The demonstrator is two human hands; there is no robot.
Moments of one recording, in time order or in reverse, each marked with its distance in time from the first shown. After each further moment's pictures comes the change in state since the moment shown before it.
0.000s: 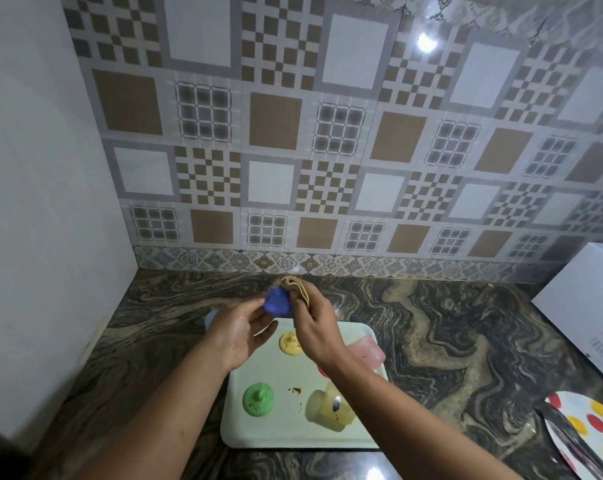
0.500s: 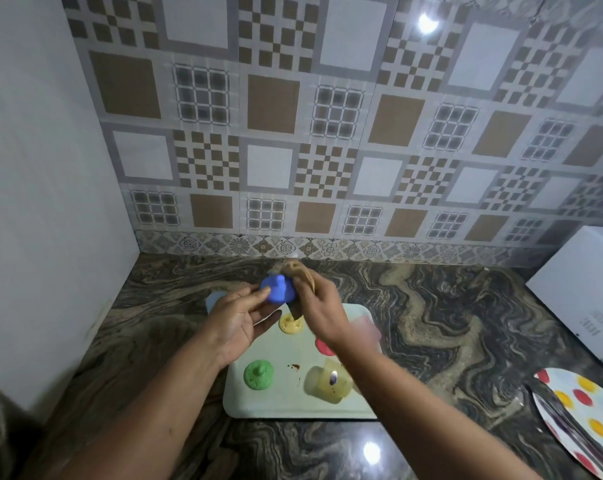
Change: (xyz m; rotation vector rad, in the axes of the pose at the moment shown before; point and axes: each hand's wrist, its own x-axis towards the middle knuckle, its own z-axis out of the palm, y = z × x) left_hand -0.030 -0.009 -0.001 -0.014 -0.102 0.075; right_hand -0.012 -0.008 -0.016 0.055 -0.073 0.080
